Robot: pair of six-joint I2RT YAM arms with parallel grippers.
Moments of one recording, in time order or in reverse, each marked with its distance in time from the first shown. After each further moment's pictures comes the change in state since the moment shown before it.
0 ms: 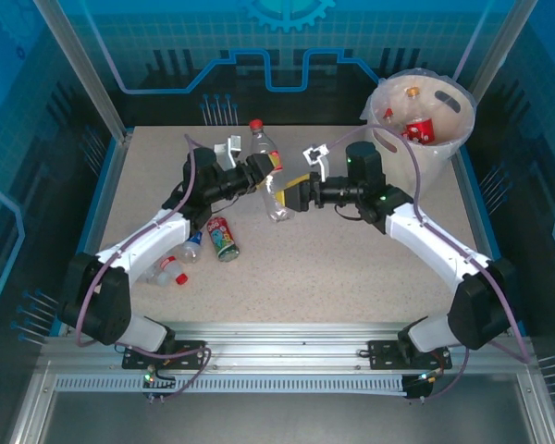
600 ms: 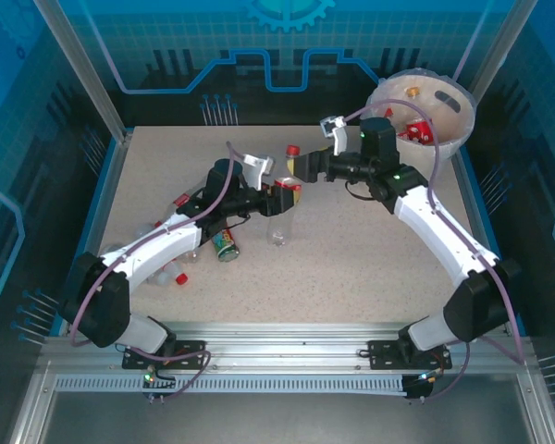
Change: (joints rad) left arm -0.152 -0.001 0.019 -0.228 -0.062 0.594; right arm -0.066 0.060 0.211 -0.185 0.161 -0.025
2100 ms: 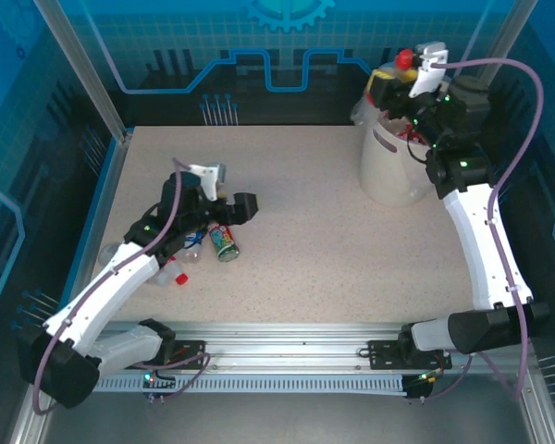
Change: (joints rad) left arm 0.139 -0.397 -0.095 -0.449 -0.290 -0.006; right arm -0.264 -0.118 0.293 0.076 0.456 -0.301
